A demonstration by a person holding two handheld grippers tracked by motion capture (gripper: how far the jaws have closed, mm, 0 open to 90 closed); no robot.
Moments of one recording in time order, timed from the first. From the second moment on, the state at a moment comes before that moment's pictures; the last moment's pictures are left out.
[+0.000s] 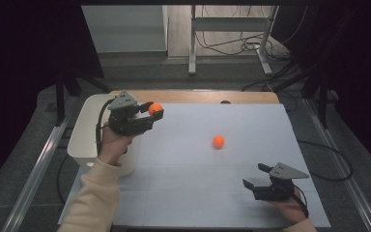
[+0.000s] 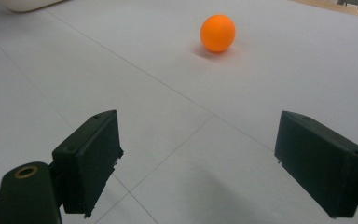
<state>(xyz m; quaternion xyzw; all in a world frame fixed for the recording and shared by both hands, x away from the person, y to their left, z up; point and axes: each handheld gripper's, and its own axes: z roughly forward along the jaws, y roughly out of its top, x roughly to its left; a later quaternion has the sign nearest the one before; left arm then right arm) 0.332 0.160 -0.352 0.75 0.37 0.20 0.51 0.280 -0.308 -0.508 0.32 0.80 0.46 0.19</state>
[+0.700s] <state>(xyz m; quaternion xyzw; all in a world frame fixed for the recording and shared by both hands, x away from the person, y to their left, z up) 0.341 0.185 -0.352 0.73 0.41 0.22 0.50 0.281 -0.309 -0.508 0.33 0.80 0.46 0.19</state>
